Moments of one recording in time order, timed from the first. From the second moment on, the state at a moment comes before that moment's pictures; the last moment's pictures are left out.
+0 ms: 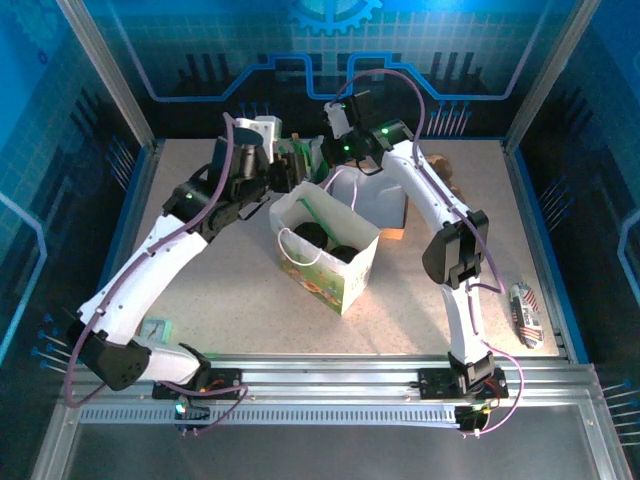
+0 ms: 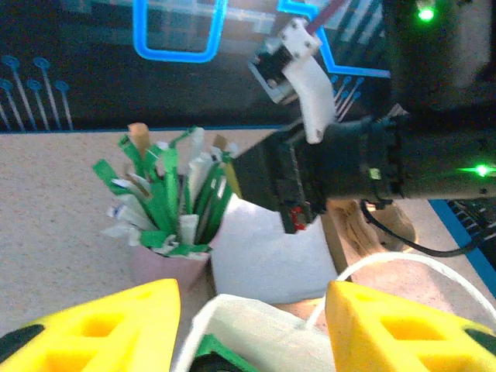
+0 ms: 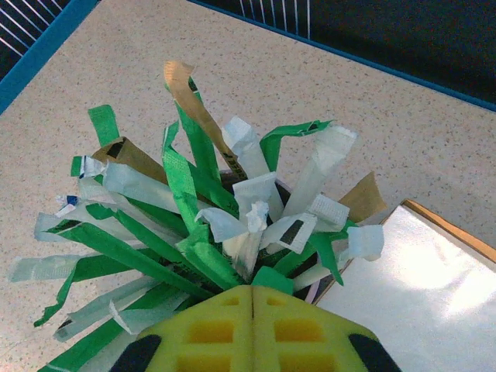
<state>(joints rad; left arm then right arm) -0.52 1.36 1.56 -0.63 -0.12 -0.40 0.47 2.19 2.32 -0.89 -0.20 0.07</state>
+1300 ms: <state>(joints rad) -0.25 1.11 1.05 -0.29 -0.09 -0.41 0.60 1.10 1.67 -0.60 -0.24 0.13</state>
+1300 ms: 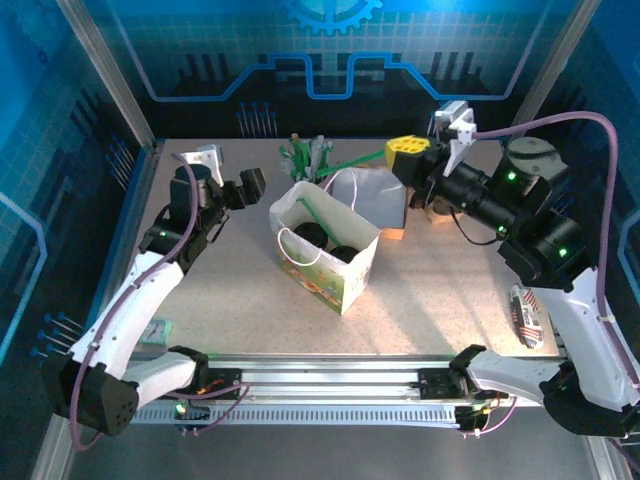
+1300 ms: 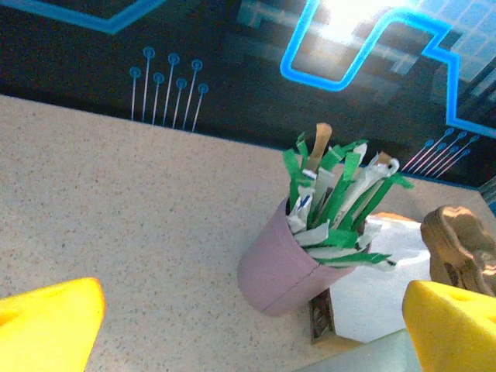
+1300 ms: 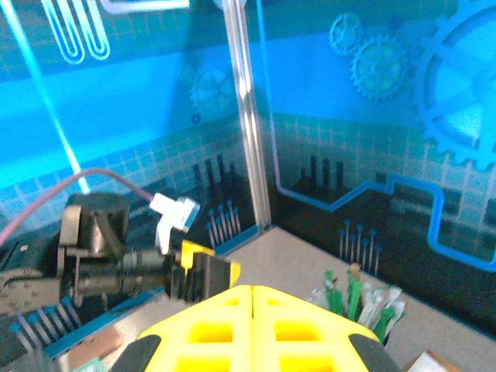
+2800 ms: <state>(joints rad) -0.25 1.07 1.01 -0.21 -0.10 -0.41 0.36 1.32 1.41 -0.77 0.10 0.34</state>
